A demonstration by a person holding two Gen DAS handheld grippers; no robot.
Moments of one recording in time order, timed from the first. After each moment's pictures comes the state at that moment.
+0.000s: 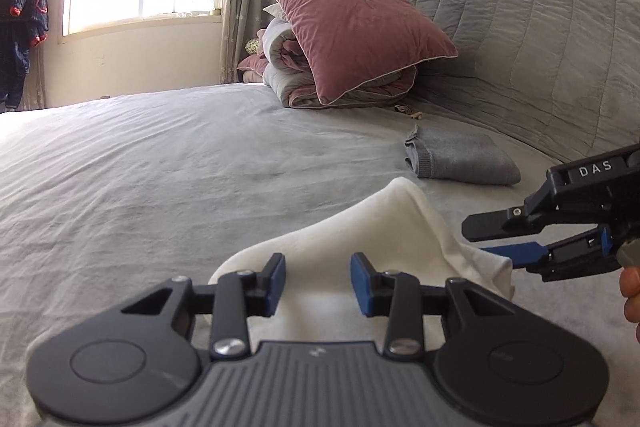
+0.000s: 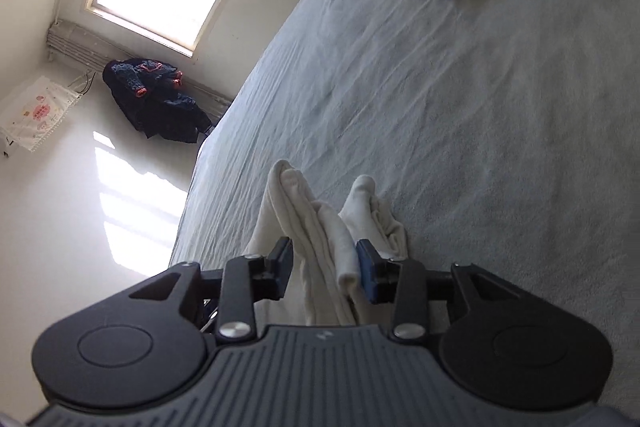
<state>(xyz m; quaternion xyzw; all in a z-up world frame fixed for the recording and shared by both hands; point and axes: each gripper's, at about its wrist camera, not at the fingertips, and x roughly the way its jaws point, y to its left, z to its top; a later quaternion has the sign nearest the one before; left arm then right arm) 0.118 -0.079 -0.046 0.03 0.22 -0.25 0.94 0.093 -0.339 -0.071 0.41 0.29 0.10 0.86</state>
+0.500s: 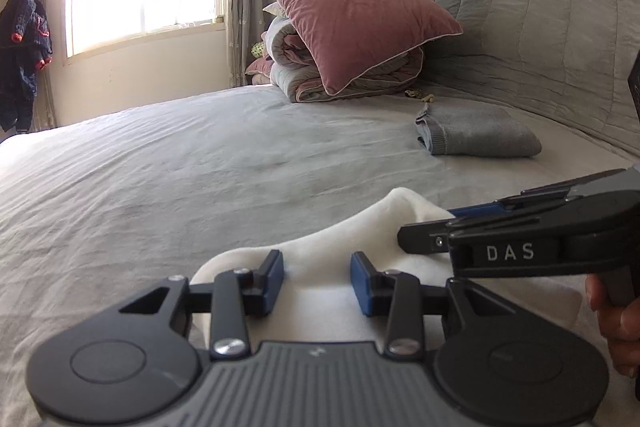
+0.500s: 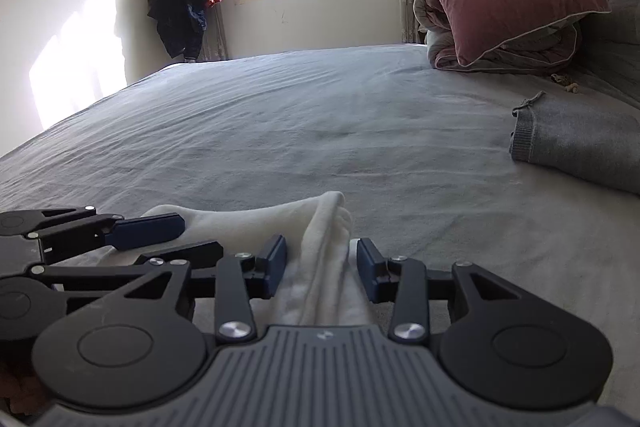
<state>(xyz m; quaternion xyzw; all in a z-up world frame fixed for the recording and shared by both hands) 0.117 -0.119 -0.084 0.10 0.20 -0.23 0.95 0.117 -0.289 -0.090 0.07 0.25 0.07 0.96</state>
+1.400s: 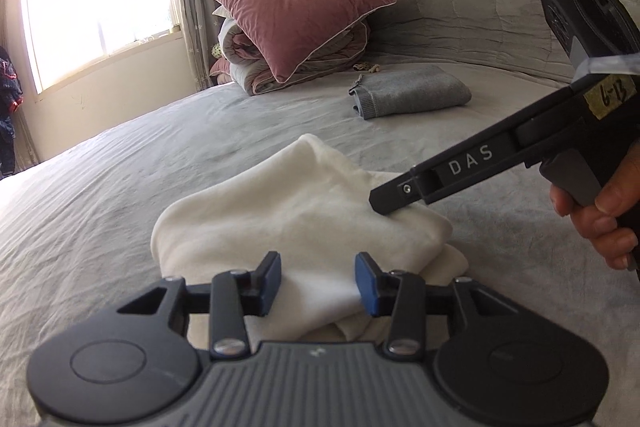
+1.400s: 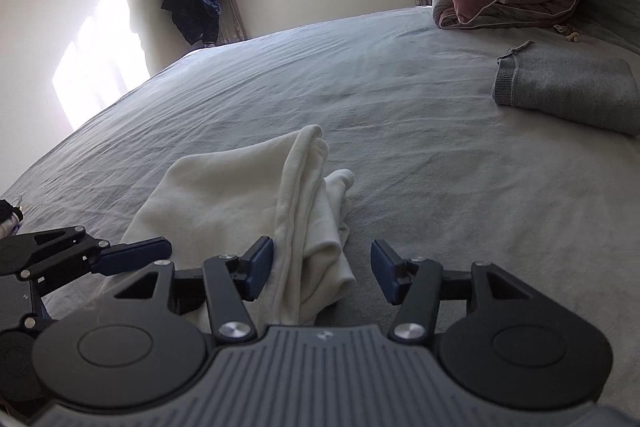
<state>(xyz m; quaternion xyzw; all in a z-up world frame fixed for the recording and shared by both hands) 0.029 -0.127 -0.071 0.17 0.21 -0.28 0.92 0.067 -0.318 -0.079 0.10 0.30 0.11 0.94</state>
